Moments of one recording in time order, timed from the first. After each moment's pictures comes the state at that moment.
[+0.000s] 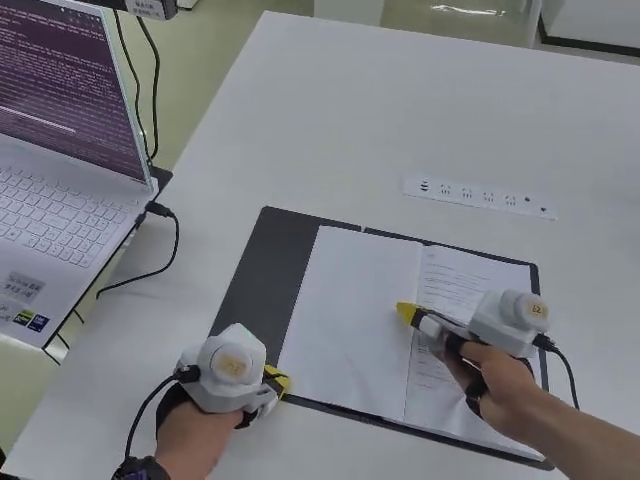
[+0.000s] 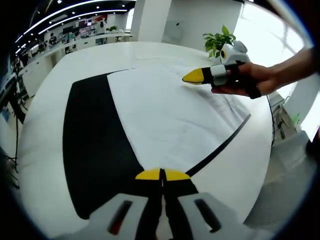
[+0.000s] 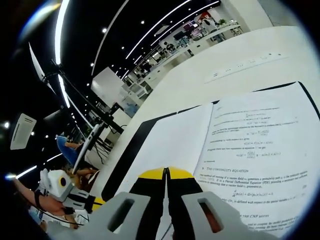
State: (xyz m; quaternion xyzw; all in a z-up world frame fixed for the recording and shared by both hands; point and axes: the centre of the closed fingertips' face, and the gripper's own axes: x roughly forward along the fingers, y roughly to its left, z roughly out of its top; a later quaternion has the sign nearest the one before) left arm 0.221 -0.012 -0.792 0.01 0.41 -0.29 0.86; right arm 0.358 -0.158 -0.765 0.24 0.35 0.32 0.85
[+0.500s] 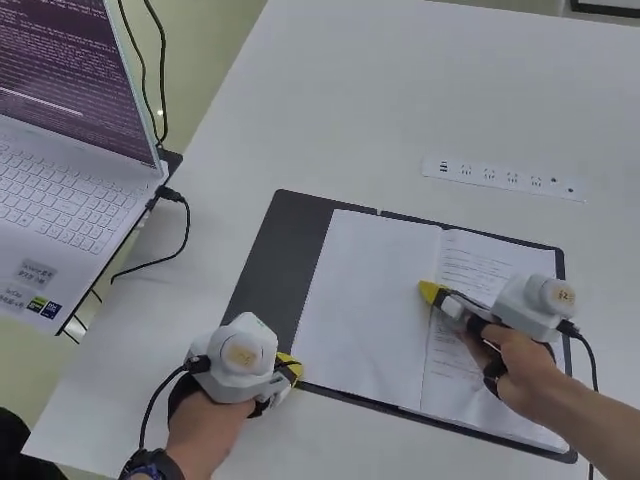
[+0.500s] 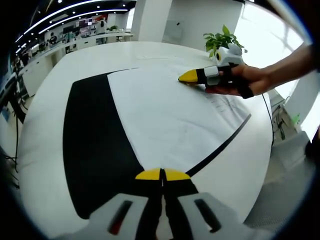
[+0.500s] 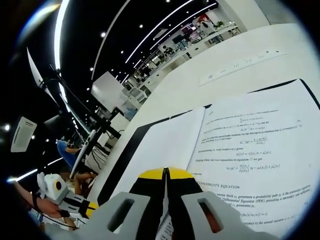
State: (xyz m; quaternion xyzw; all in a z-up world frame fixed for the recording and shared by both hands) left arm 0.222 -0.013 -0.792 0.01 0.42 -0.29 0.86; right arm 0.380 -0.162 -0.775 0.26 0.33 0.32 0.85
